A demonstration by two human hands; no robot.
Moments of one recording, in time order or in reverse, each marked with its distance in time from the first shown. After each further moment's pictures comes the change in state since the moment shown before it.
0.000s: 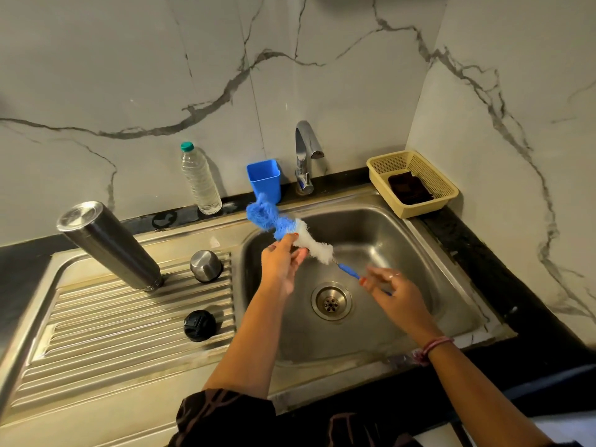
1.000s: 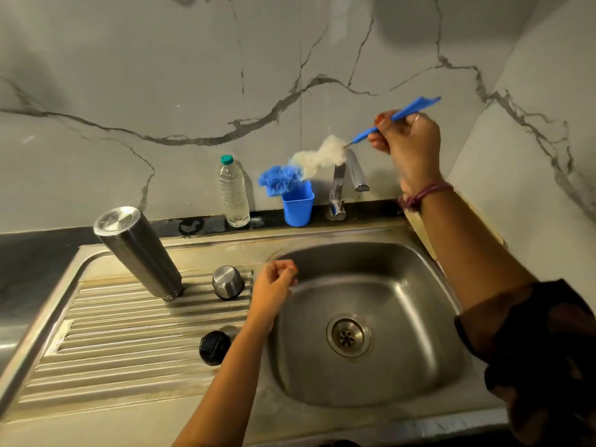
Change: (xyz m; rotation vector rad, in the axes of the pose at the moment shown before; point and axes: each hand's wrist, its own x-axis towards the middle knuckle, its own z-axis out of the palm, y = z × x) left_hand 0.013 0.030 -0.057 0.568 0.035 0.265; right_hand 0.177 -0.234 -0.011 0.465 0.218 -0.375
